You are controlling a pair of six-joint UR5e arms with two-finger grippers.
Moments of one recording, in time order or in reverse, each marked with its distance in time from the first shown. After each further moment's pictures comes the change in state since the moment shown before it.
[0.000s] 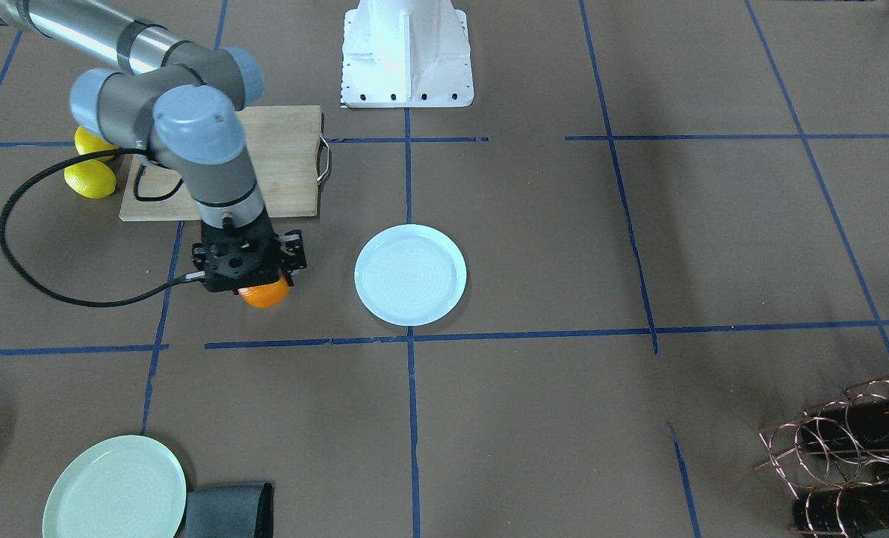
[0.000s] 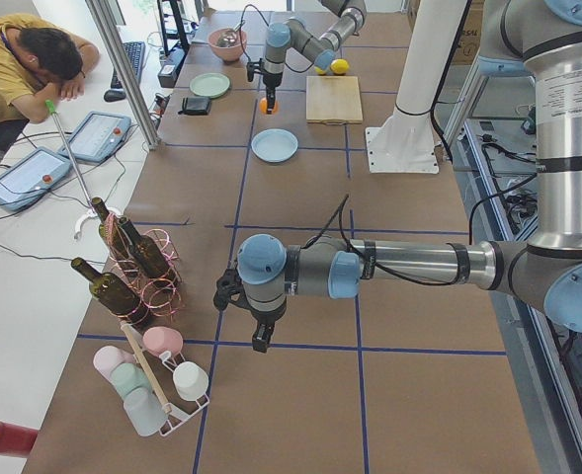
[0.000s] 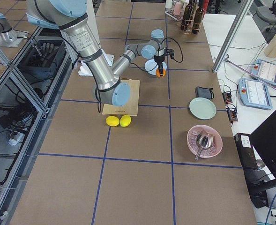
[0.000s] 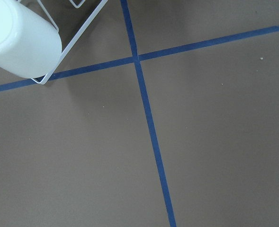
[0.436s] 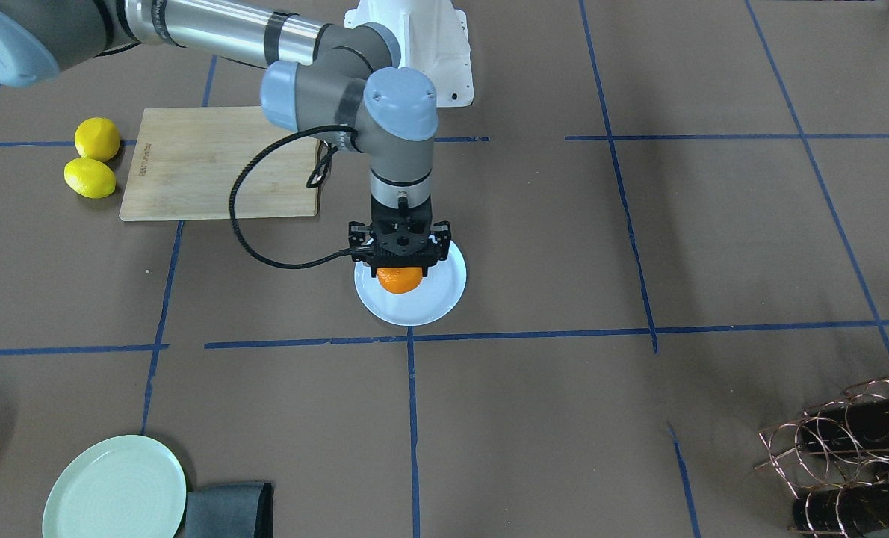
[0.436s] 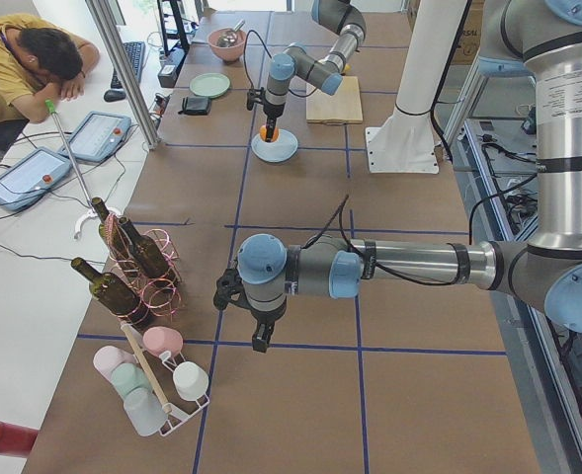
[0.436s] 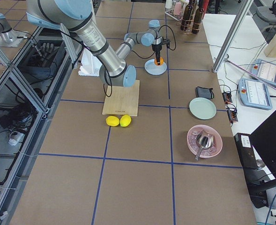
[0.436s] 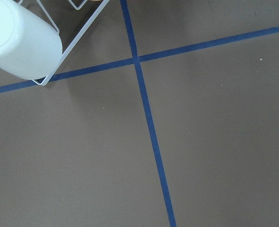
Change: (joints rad) left arm -0.003 0.001 -0.002 0.000 0.000 0.002; right arm -0.100 0.236 -0.267 -0.007 -0.108 0.161
